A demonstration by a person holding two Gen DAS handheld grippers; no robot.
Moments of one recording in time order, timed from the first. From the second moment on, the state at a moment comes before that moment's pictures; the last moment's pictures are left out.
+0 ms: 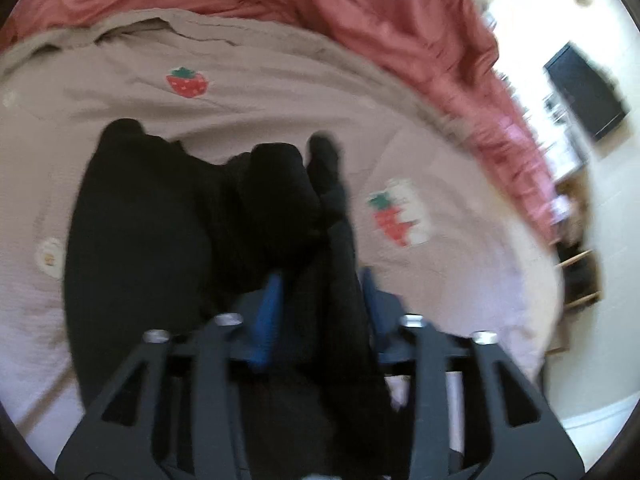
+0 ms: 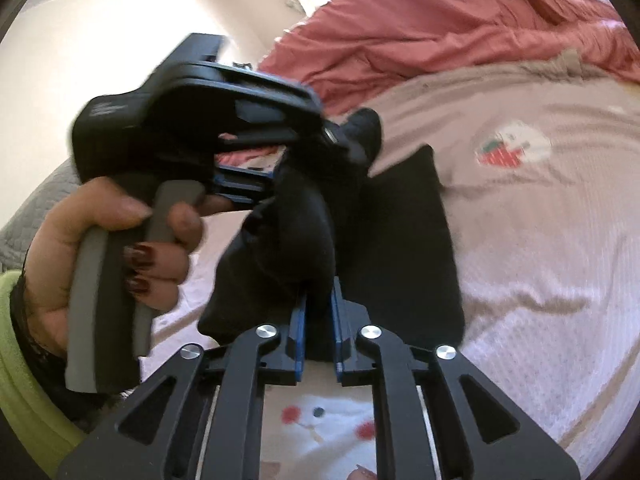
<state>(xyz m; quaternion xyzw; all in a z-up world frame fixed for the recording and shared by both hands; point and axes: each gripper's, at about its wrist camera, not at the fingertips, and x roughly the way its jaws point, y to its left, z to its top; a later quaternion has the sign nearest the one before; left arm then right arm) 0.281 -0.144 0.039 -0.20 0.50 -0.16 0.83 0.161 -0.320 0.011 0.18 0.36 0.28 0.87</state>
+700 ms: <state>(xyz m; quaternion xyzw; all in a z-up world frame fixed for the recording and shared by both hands) 0.200 -0.077 0.009 -0.10 0.44 -0.04 0.89 0.179 -0.340 0.051 0.13 0.37 0.27 0.88</state>
